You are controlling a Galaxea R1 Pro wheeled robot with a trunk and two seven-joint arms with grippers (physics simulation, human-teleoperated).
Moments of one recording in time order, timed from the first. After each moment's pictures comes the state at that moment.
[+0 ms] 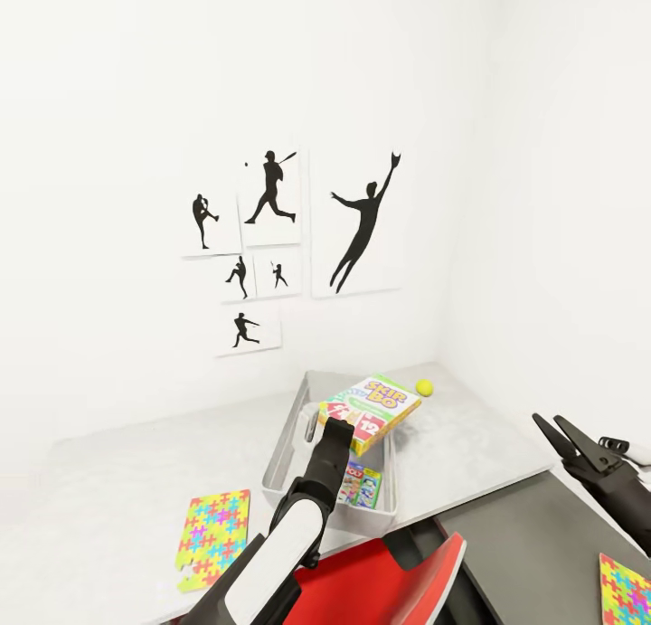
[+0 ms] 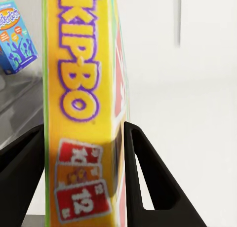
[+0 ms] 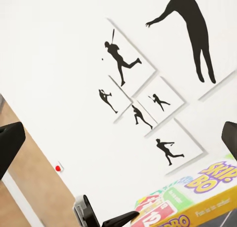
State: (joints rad) left arm -0.41 -0.17 -0.71 -1.36 1.43 -0.36 0.47; right arm -0.15 -0.24 -0.56 -1.40 -0.93 0.63 1.14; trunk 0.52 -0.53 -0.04
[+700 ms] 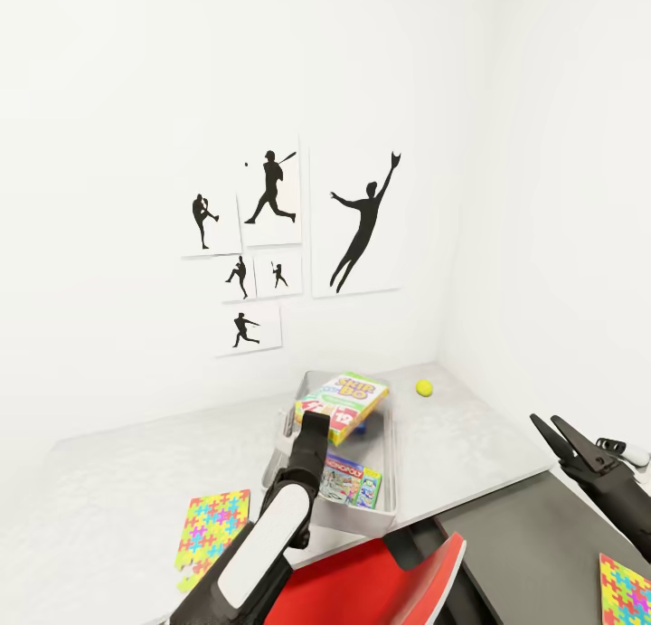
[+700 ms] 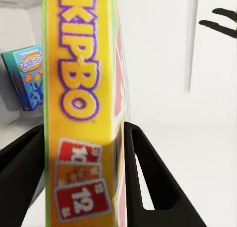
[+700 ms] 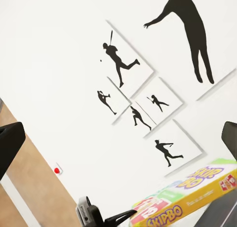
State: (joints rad) left arm -0.42 -0.17 -0.62 -1.34 1.43 -0.44 0.51; right arm -0.15 -0.23 -0.56 -1.39 -0.93 0.63 1.13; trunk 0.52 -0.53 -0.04
